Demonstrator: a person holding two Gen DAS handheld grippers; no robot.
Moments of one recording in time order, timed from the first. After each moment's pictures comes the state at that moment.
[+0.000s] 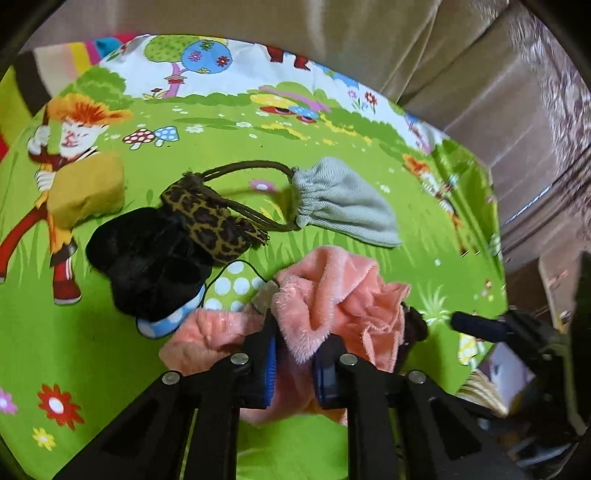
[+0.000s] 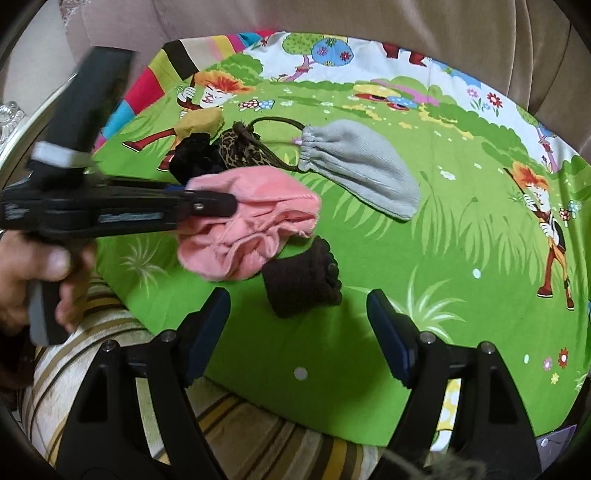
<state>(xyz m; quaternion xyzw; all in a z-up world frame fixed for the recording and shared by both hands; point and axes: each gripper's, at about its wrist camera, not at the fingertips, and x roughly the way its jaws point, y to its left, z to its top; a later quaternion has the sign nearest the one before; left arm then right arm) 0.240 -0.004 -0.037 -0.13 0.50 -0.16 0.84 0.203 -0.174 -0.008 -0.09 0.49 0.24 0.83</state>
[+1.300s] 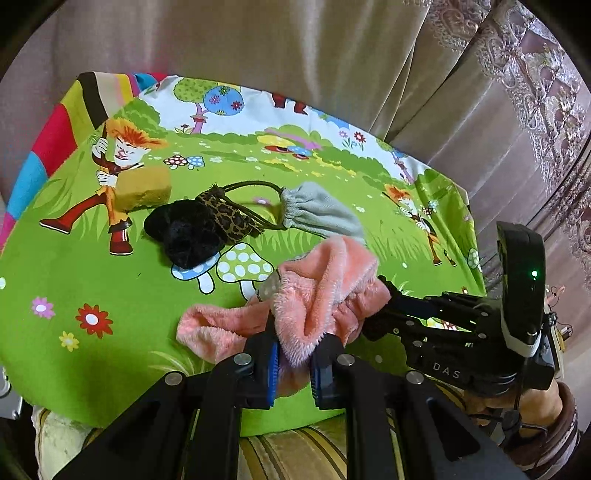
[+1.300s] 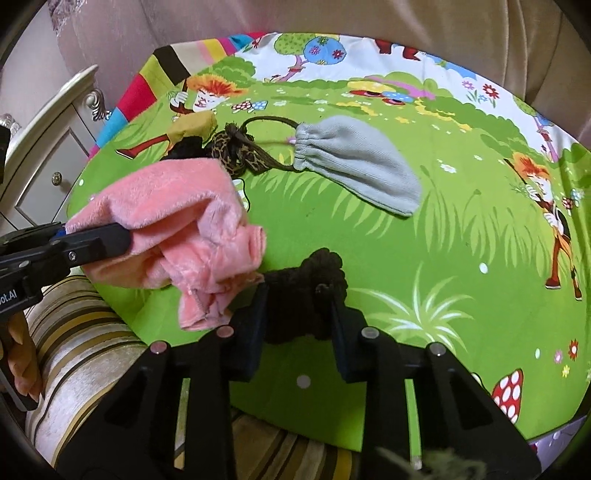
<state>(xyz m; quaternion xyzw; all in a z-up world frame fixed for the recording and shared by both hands) 0.154 0.002 0.008 -0.14 0.43 -0.13 0.88 0.203 -0.178 -0.013 -0.07 0.49 0.22 0.84</state>
